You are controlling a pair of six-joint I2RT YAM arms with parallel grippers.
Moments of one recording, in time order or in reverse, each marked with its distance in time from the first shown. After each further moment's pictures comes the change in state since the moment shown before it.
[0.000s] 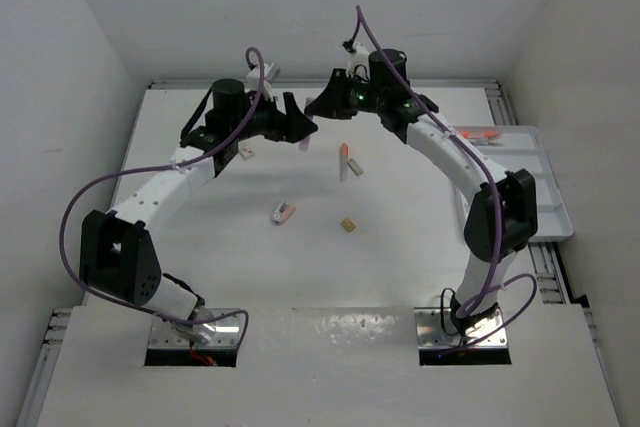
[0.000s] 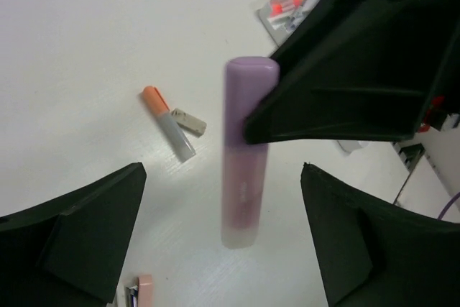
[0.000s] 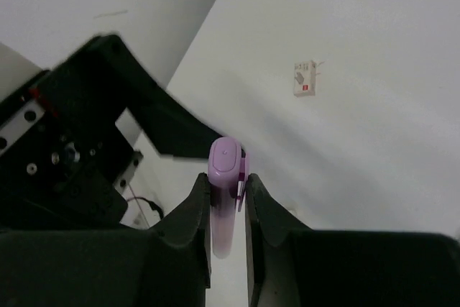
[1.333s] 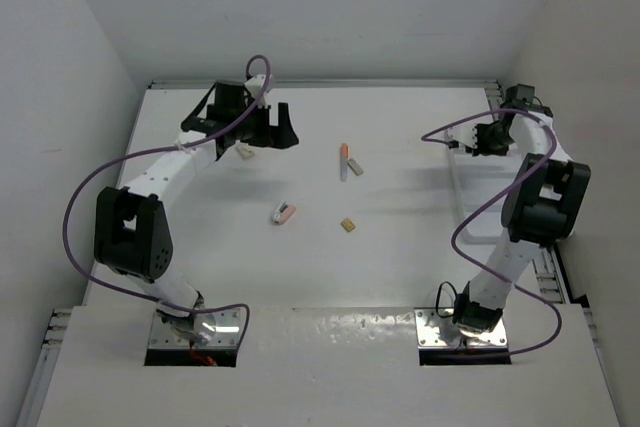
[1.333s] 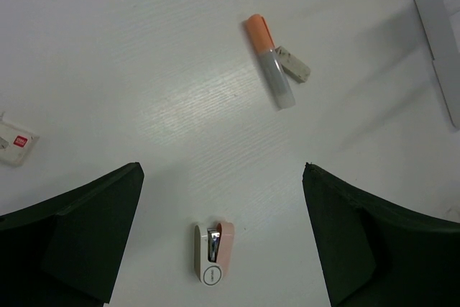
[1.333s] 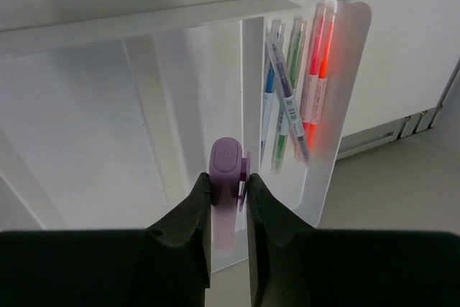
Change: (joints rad) left arm 0.081 0.143 0.090 -0.298 -0.122 0.175; right arm -0.752 0.089 -0.121 -0.655 0.275 -2.341
